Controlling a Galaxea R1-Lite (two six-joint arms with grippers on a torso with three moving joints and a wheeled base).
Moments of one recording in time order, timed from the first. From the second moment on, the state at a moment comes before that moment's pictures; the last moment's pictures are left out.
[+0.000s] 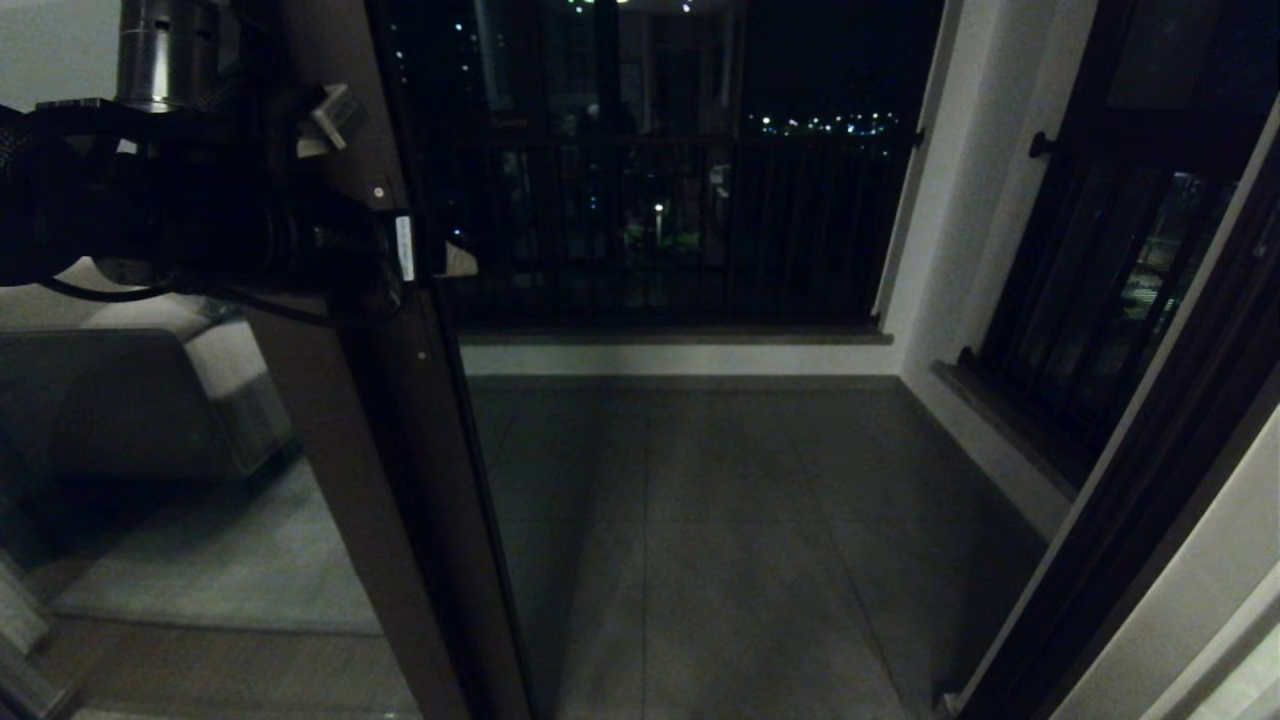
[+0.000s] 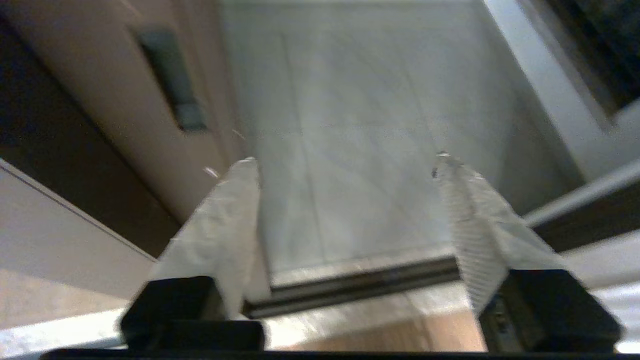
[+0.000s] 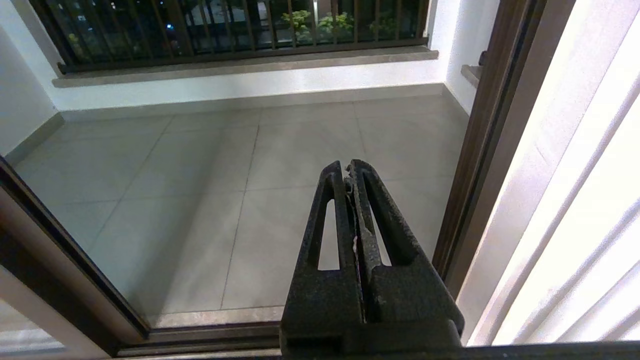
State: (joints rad) left arm -0.28 1.70 -1.59 0.25 0.01 -0.14; right arm 0.00 0.00 0.00 0.01 -0.02 0.03
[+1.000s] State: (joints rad) left arm -0.26 1.88 -1.71 0.23 0.09 -0.11; right arm 0.00 0.00 0.00 0.01 -0.02 0.03
